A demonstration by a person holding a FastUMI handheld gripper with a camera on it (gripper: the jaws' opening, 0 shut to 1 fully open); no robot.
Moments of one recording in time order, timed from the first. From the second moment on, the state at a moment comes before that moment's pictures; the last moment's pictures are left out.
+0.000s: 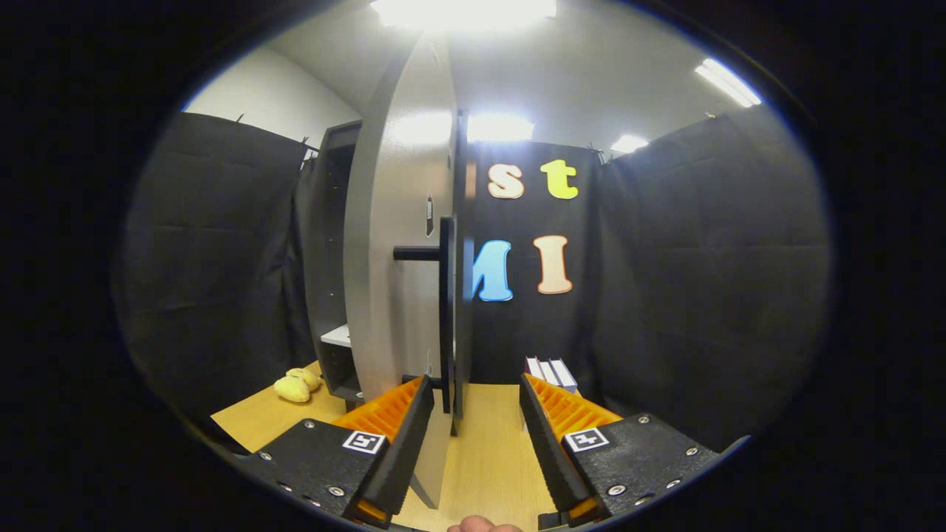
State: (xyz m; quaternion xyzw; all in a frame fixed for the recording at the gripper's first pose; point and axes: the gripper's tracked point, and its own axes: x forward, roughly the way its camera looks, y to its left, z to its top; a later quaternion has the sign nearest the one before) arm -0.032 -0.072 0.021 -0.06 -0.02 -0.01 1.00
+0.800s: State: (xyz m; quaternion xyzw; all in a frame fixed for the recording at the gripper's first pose) arm -0.105 0.088 0.027 -0.05 -0.21 -0.05 0.98
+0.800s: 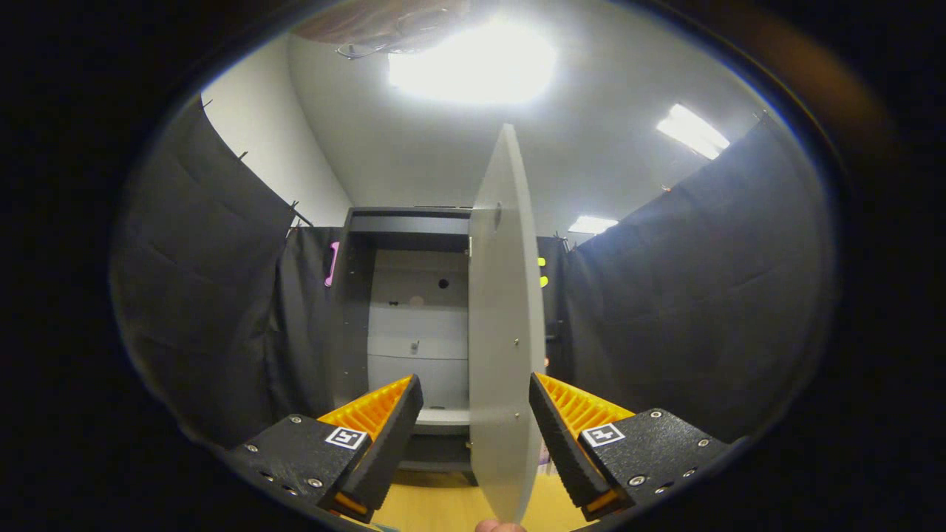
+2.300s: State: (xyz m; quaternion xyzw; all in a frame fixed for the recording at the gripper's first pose) arm 0.011 0.172 -0.416 0.01 0.06 -0.03 1.00
